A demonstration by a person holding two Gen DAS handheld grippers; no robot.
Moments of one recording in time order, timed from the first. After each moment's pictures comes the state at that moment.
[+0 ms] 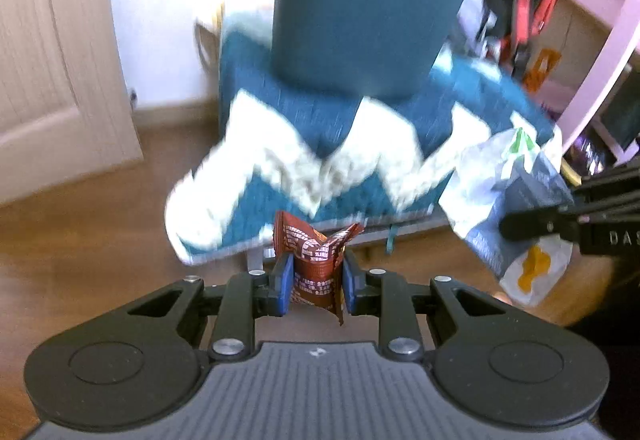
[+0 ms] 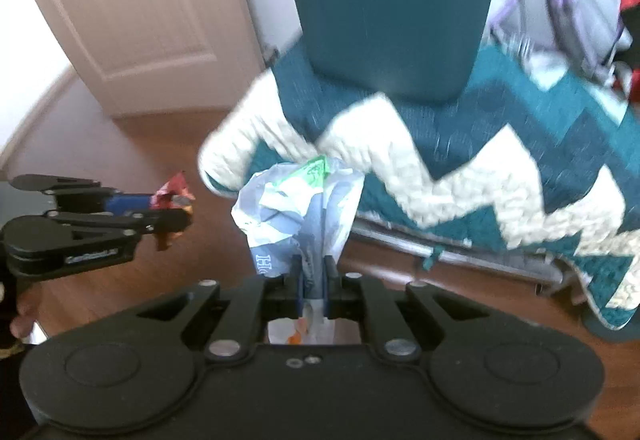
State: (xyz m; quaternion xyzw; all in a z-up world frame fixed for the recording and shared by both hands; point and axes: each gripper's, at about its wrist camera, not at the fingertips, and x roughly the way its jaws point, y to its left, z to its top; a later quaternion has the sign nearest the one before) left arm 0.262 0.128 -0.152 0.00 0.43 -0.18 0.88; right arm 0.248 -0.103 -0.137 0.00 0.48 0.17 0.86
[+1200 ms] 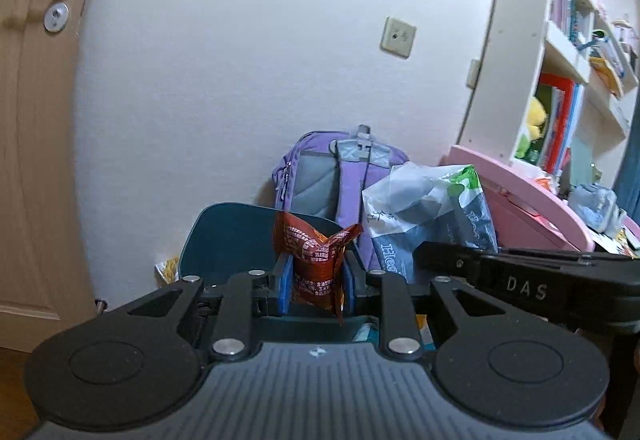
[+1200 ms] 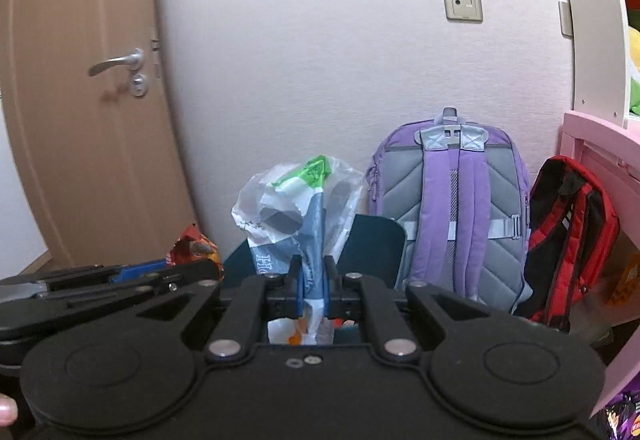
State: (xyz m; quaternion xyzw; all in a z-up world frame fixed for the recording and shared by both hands) left arm 0.344 0.045 0.132 -0.08 0.21 -0.19 0.95; right arm 0.339 -0.167 0.110 0.05 0.24 0.10 0.97
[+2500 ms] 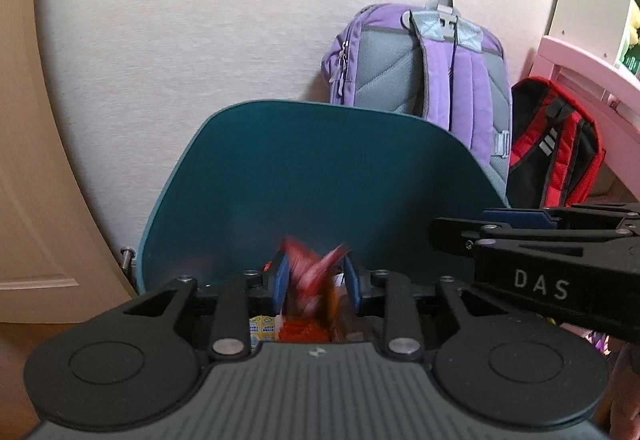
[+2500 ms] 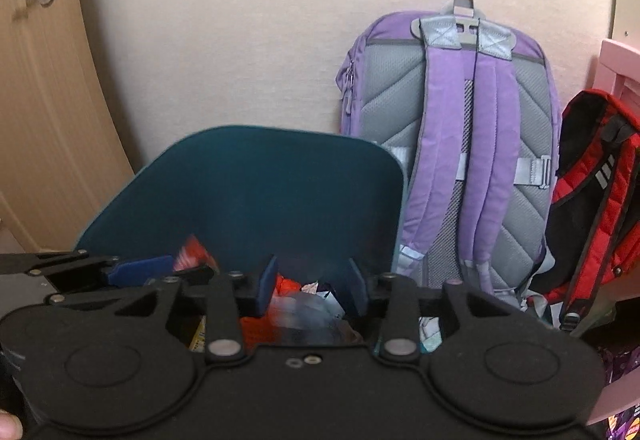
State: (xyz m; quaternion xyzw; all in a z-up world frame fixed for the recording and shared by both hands) left arm 0.487 0.001 0.037 -0.02 0.34 -0.13 0.93; right arm 0.473 -0.156 0.018 0.02 0.35 0.07 0.93
